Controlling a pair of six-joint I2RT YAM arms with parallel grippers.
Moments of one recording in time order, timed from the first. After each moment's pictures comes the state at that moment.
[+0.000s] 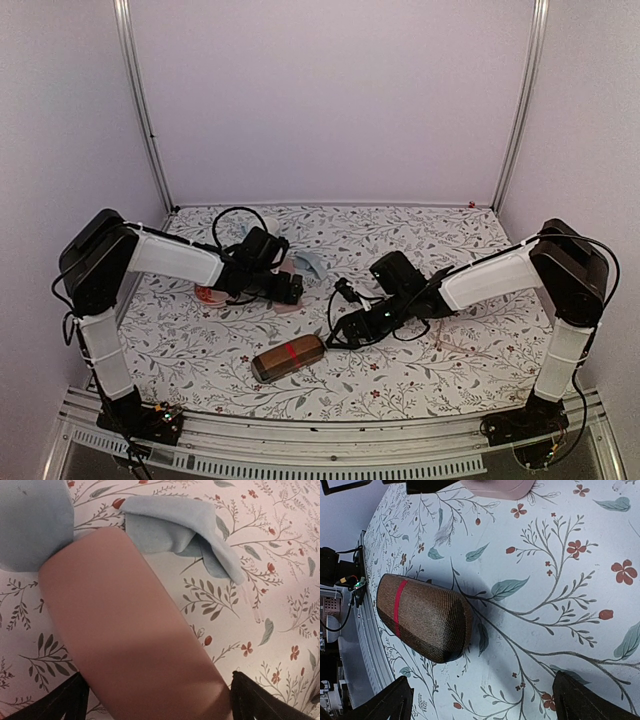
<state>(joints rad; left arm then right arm) -0.70 1.88 1.06 -0.07 -0.15 -0.37 0.86 1.85 0.96 0.01 -0.51 0.38</state>
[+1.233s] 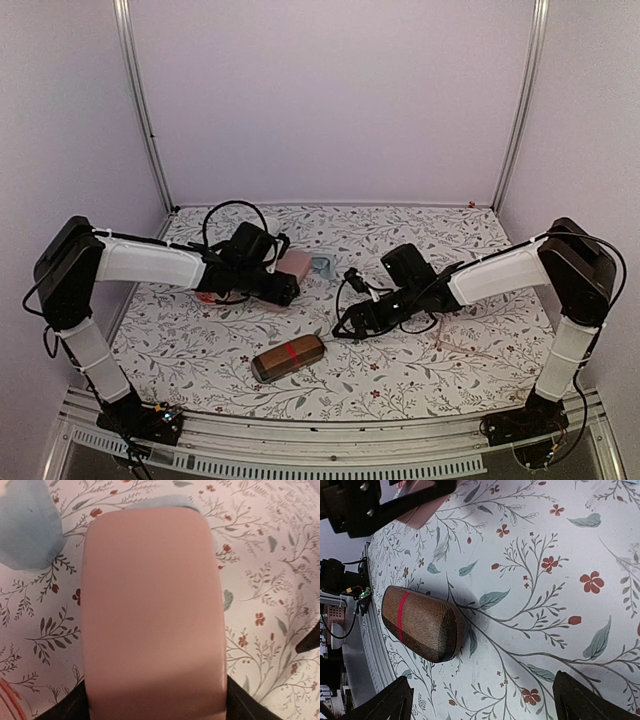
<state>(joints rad) -0.74 1.77 1.03 -0.15 -0.11 -0.32 0.81 1.82 0.94 0.03 -0.53 0.37</state>
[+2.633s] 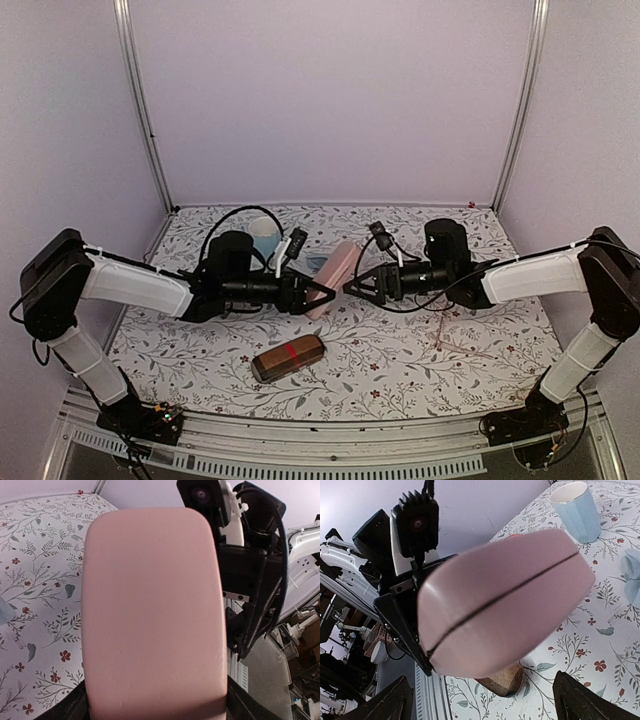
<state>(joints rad) -0.80 1.63 0.76 0.57 0.53 -0.46 0.69 1.62 0.80 0.47 -0.75 0.49</state>
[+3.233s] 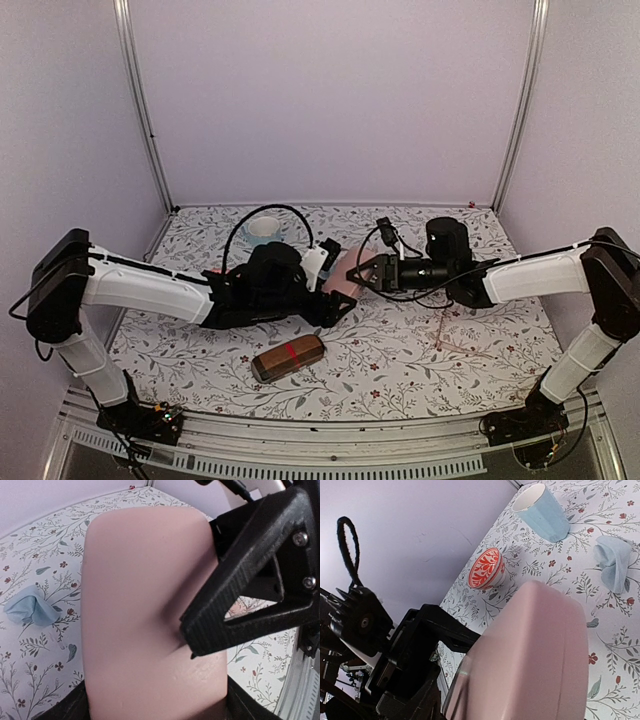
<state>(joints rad) -1.03 1.67 0.94 0.26 -0.02 -0.29 0.69 1.60 0.80 0.48 -0.62 0.68</state>
